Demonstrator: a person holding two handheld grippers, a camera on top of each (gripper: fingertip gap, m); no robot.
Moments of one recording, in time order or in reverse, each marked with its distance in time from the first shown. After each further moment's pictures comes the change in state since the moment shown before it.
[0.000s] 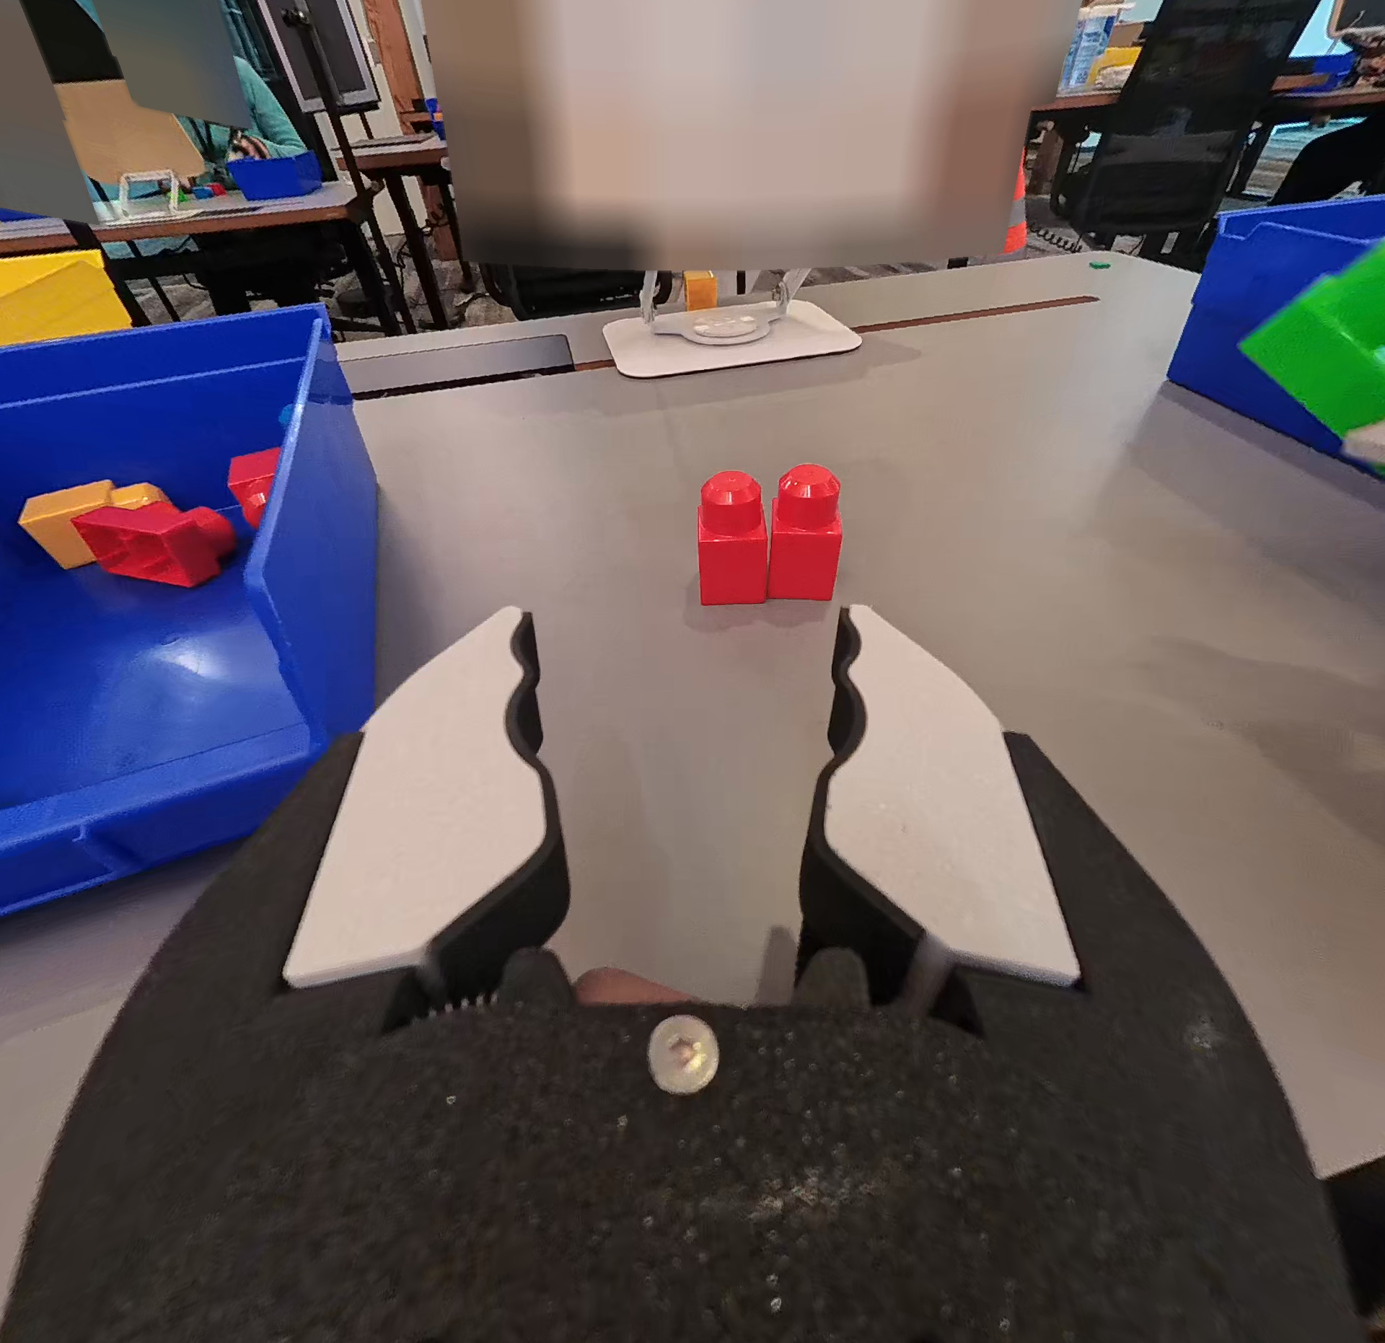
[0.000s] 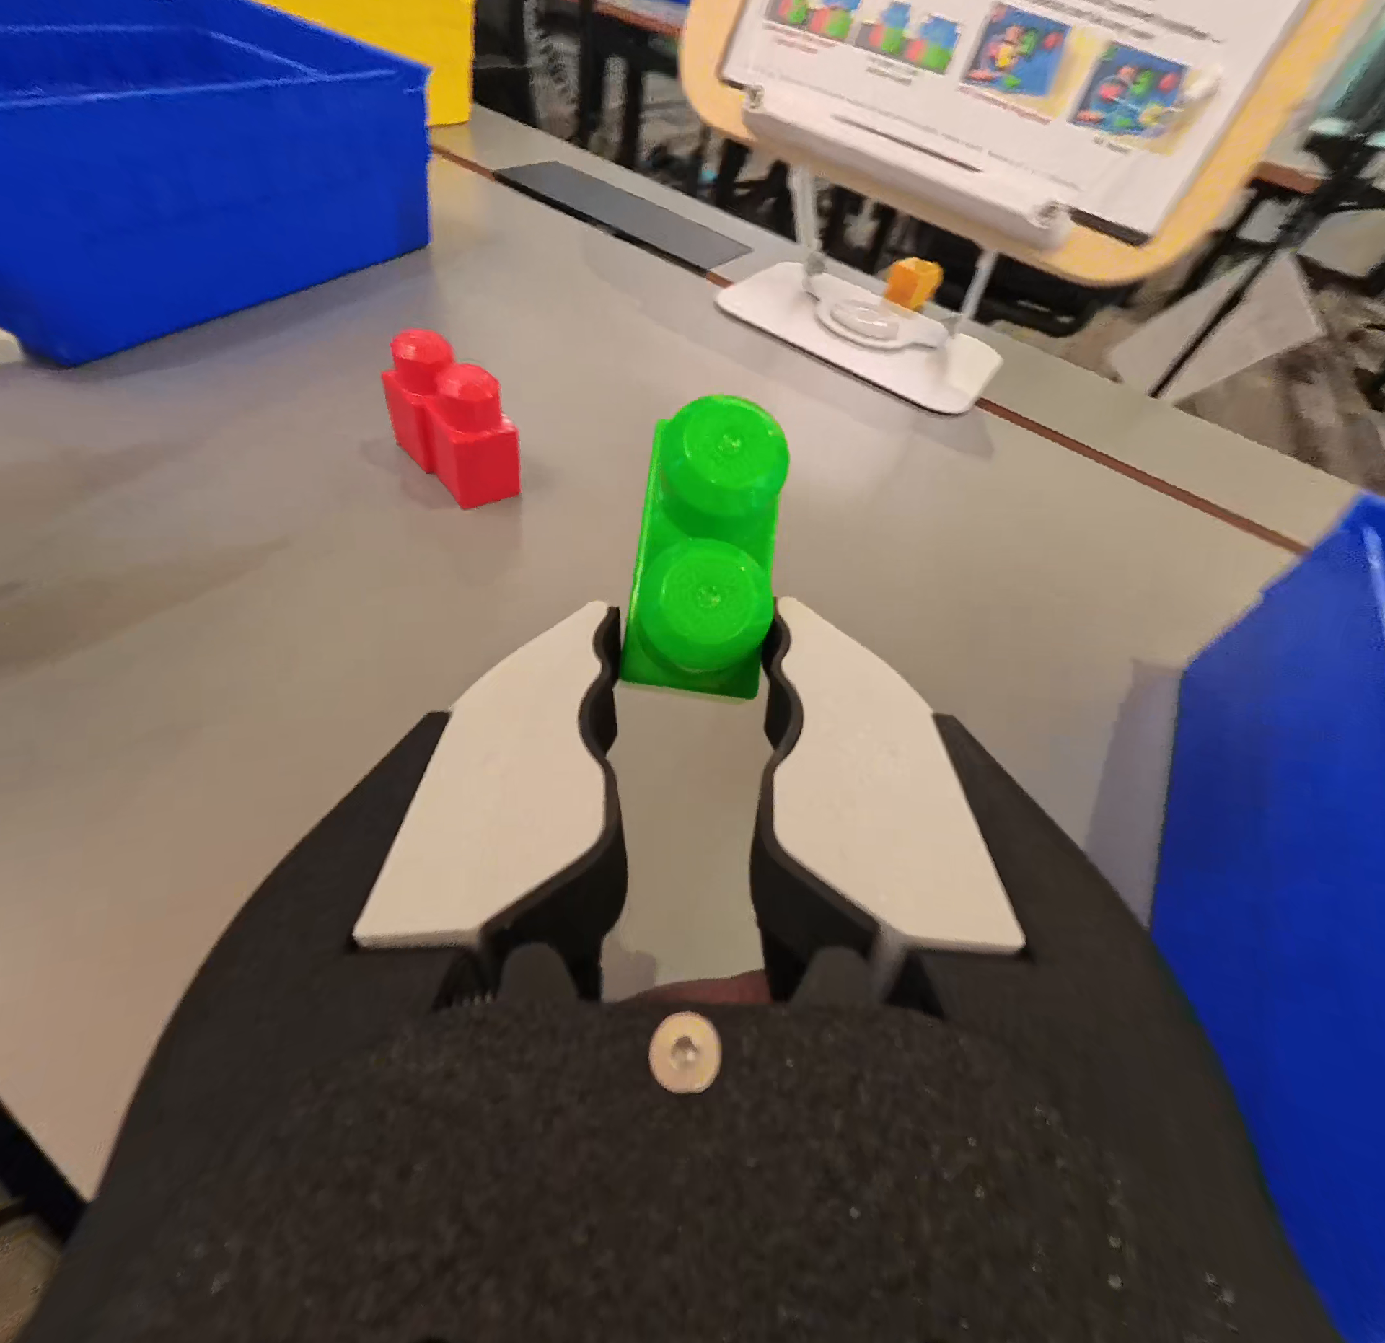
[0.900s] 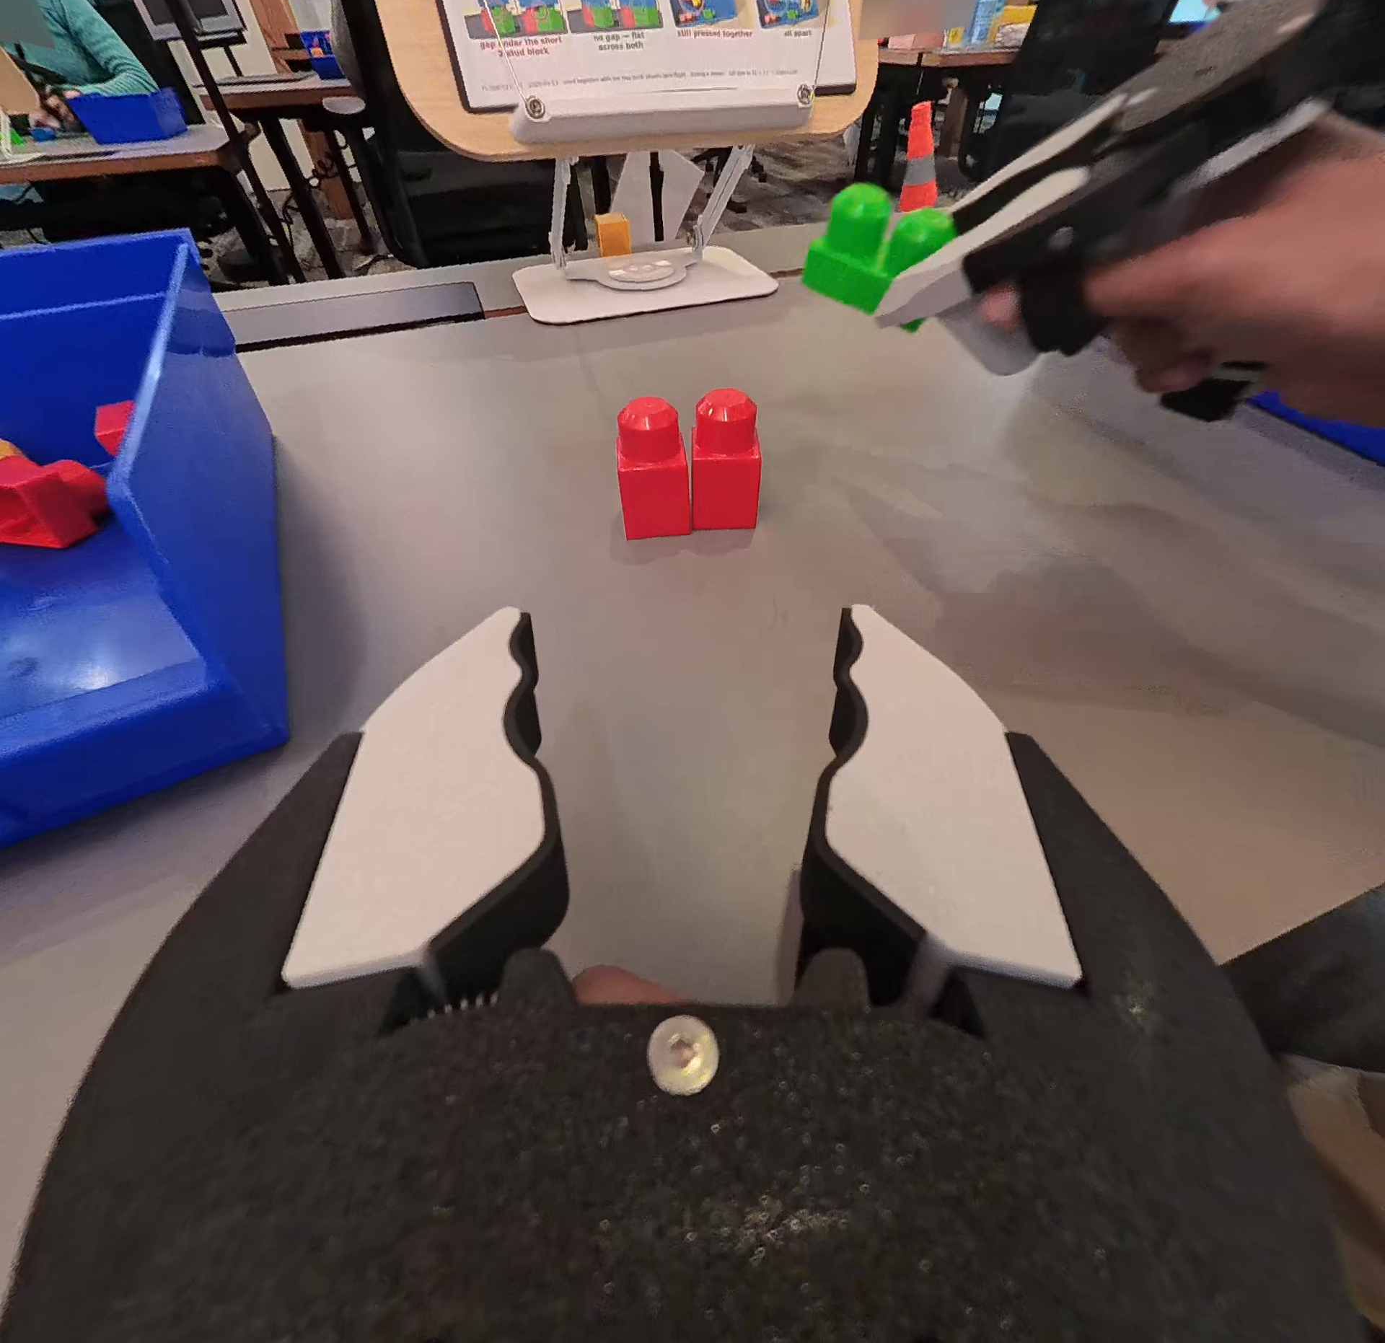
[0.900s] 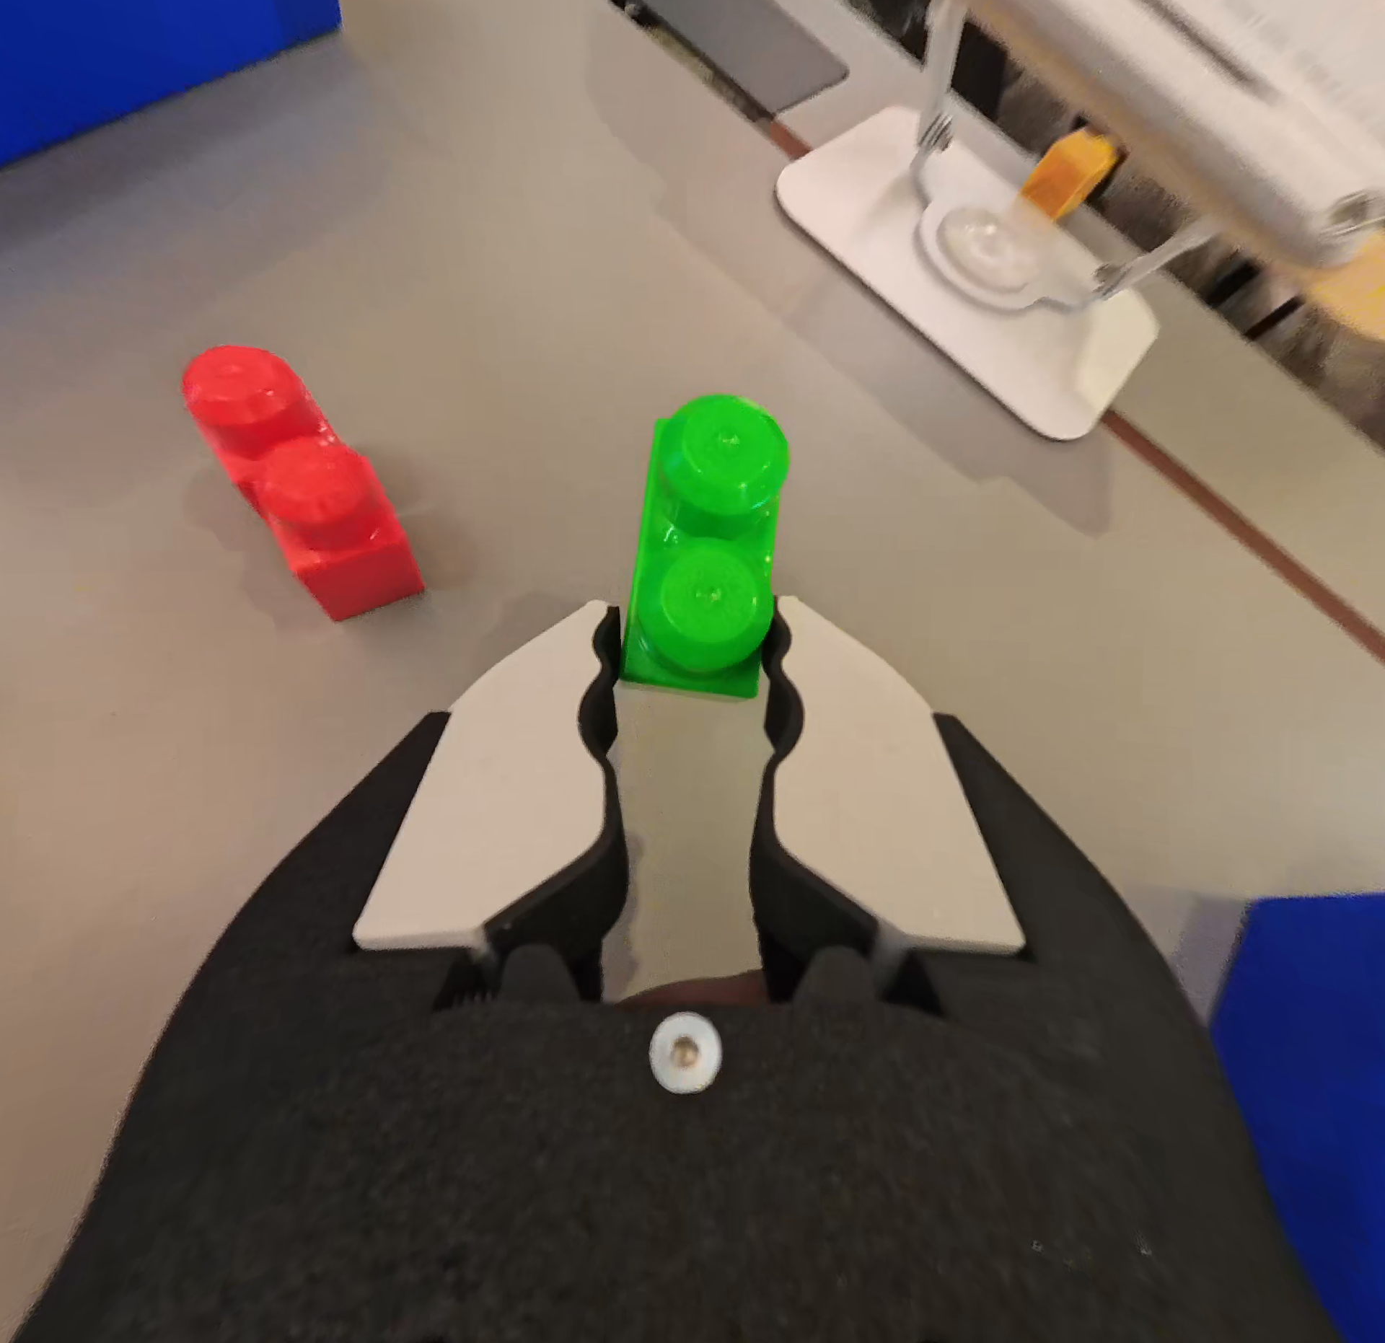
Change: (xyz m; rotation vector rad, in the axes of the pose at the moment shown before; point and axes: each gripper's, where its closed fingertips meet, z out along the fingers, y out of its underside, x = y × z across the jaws) left arm 0.021 0.022 -0.016 -0.042 0.114 -0.002; right arm 0.011 -0.020 0.120 -0.273 -0.053 -0.109
